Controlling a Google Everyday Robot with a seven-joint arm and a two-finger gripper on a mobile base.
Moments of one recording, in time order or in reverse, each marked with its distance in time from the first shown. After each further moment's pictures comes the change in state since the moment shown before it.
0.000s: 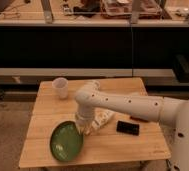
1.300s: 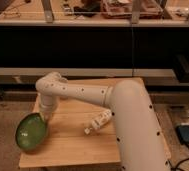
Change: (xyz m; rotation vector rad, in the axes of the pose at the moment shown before) arm 0.202 -0.106 0.018 0.082 0.103 -0.026
